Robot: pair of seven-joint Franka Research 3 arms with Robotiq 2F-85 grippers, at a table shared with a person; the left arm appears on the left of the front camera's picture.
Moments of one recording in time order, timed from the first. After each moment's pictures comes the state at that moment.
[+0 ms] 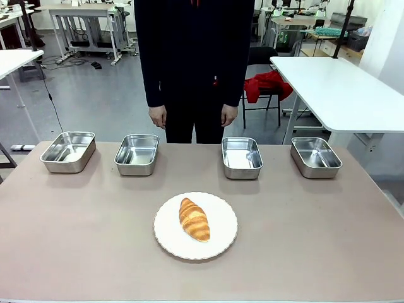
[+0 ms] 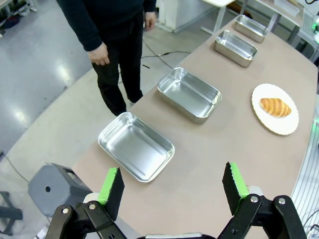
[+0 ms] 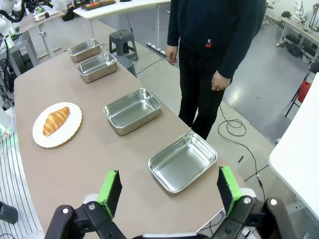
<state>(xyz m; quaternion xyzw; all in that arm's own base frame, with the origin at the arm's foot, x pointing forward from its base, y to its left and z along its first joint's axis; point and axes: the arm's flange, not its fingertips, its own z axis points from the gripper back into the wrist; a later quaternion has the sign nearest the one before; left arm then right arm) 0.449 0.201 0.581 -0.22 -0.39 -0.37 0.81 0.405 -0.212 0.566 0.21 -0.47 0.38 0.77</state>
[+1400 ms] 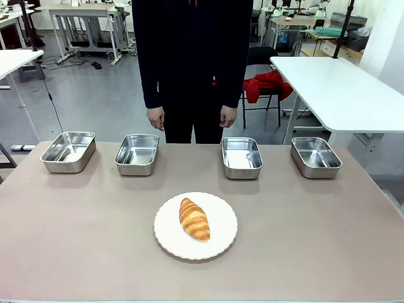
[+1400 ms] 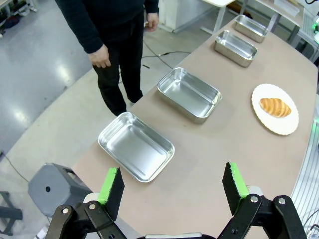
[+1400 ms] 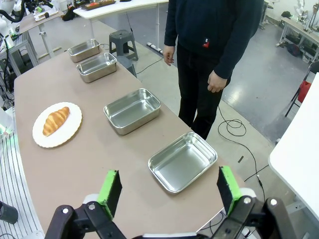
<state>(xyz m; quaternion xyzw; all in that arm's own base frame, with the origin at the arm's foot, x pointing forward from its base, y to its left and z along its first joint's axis) 0.449 0.201 0.581 -0.22 -0.39 -0.37 0.81 0.405 -0.212 0.566 0.21 -0.47 0.38 0.77</state>
